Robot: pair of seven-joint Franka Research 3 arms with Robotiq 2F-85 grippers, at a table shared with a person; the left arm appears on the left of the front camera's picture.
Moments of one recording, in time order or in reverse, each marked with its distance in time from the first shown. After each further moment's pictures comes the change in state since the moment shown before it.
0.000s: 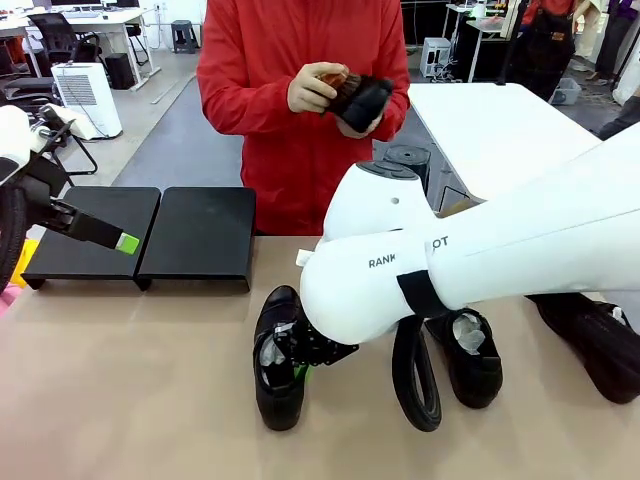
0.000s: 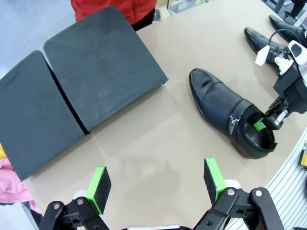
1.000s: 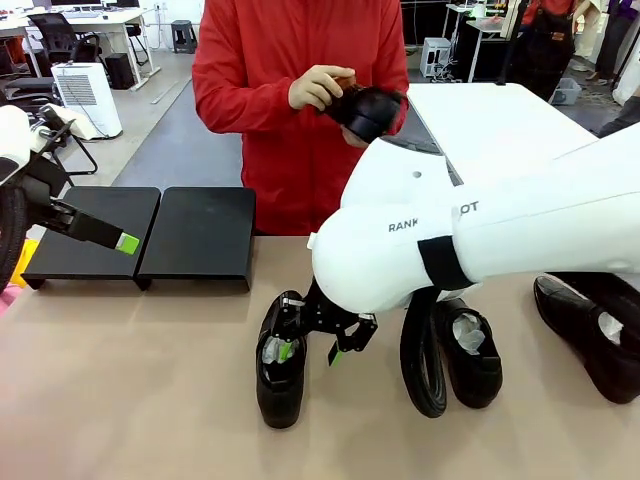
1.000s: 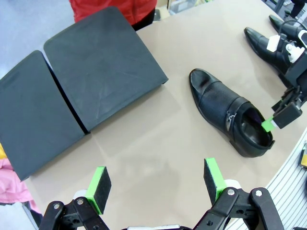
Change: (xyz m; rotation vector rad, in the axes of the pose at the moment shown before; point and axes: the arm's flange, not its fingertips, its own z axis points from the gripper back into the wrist) left arm 0.000 0.000 0.000 0.000 0.000 0.000; right arm -0.004 -0.007 0.039 0.026 0.024 -0.026
